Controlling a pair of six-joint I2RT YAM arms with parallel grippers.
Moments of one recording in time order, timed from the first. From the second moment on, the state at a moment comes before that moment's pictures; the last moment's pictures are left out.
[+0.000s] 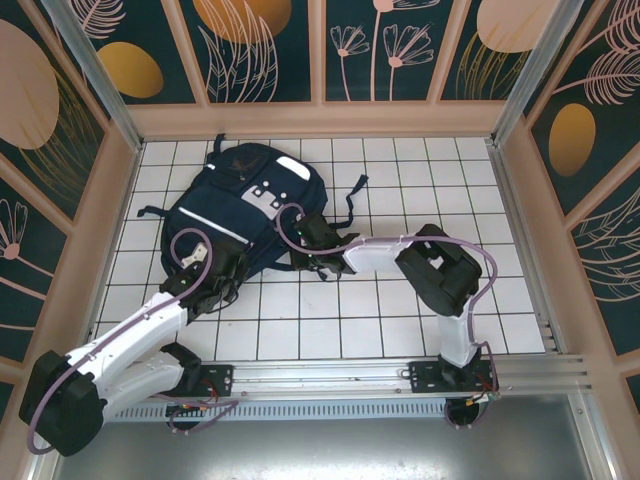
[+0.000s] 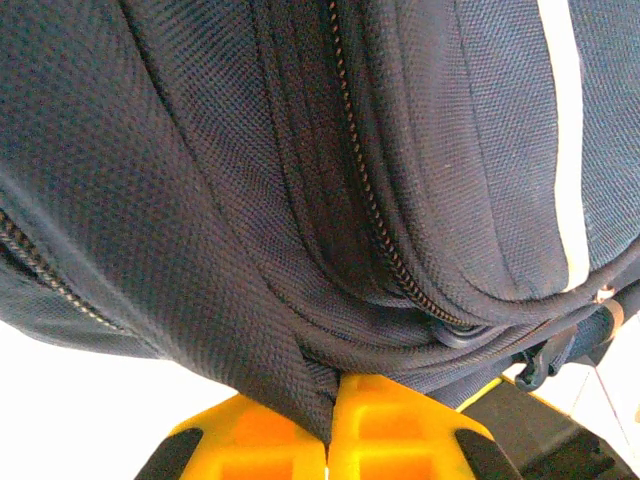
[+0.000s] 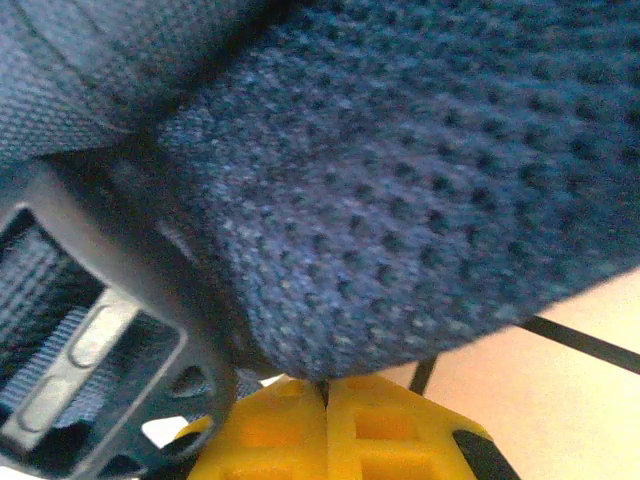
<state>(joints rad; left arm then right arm) -0.57 0.97 0.54 -0.46 -0.25 -1.46 0.87 1.95 1.12 -0.01 -0.06 0.58</state>
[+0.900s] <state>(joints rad) -0.79 1.47 0.94 -0.28 -0.09 -1.34 0.58 1.32 0.84 -0.08 0.30 0.44</state>
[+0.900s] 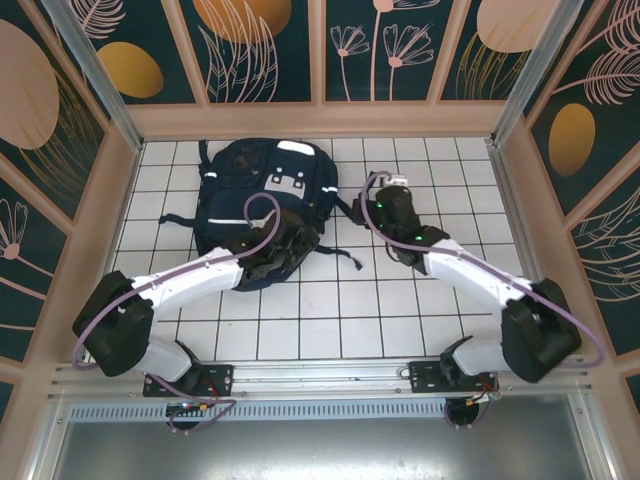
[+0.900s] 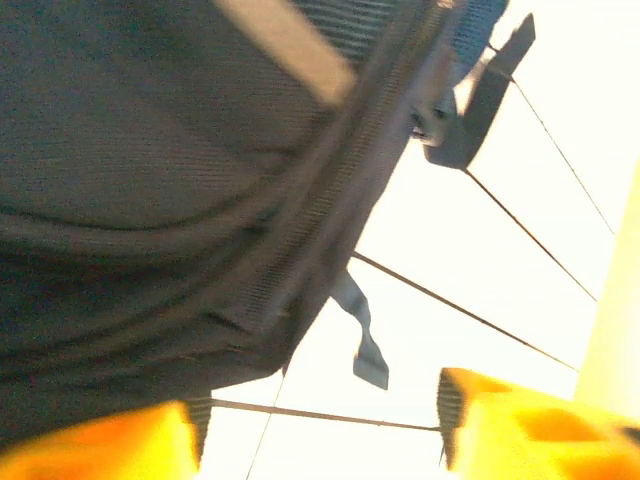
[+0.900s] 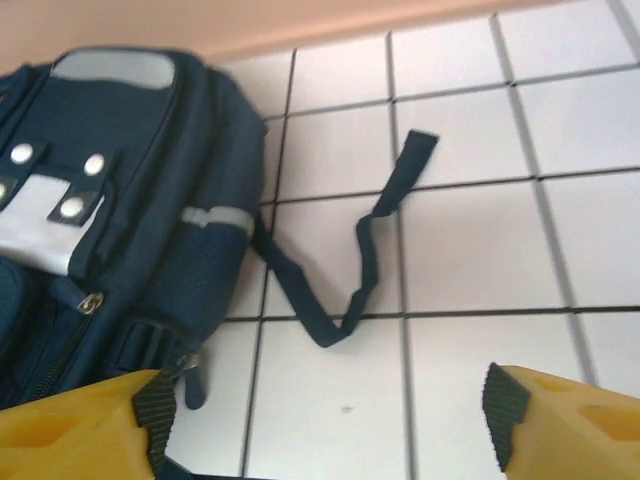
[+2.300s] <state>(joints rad) -0.04 1.47 0.41 0.73 -0.59 -0.24 0.05 1.46 0.26 0.97 0.31 0.11</state>
